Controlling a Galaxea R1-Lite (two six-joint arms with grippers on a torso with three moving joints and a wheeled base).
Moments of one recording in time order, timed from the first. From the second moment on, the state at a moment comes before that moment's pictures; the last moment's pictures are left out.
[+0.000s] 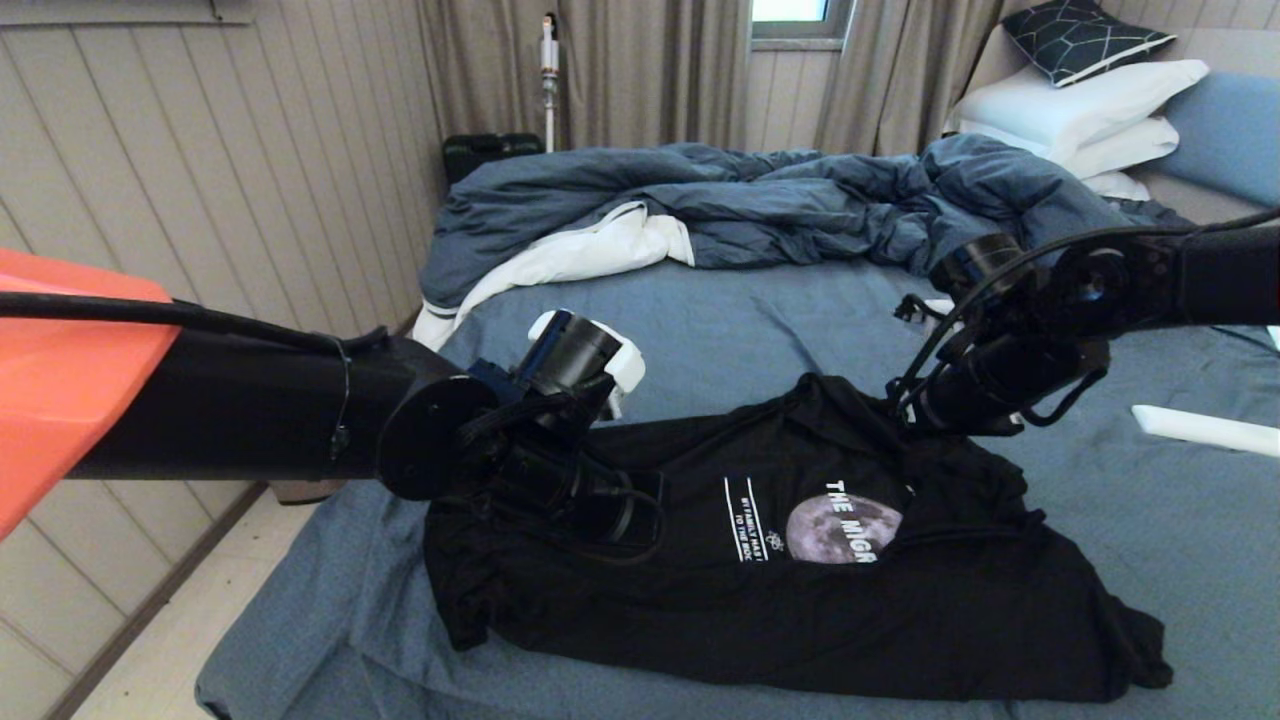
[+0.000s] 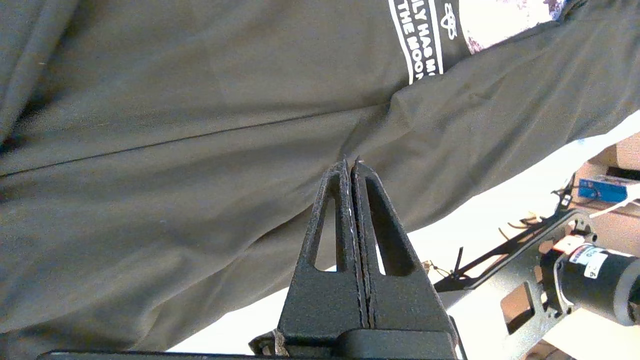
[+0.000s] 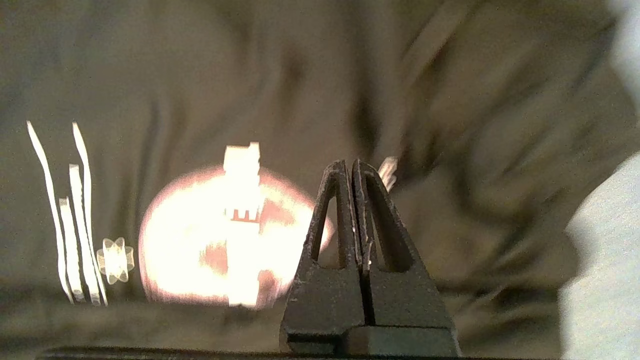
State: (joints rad) left arm -0.78 1.98 -1.37 0.28 -0.16 -0.46; right arm 0.13 1.97 -1.59 0.61 -0.02 0.14
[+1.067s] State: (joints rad) left arm -0.78 2.00 -1.37 0.27 -0.16 -0.46; right arm 0.16 1.92 -1.18 0.35 -0.03 0.14
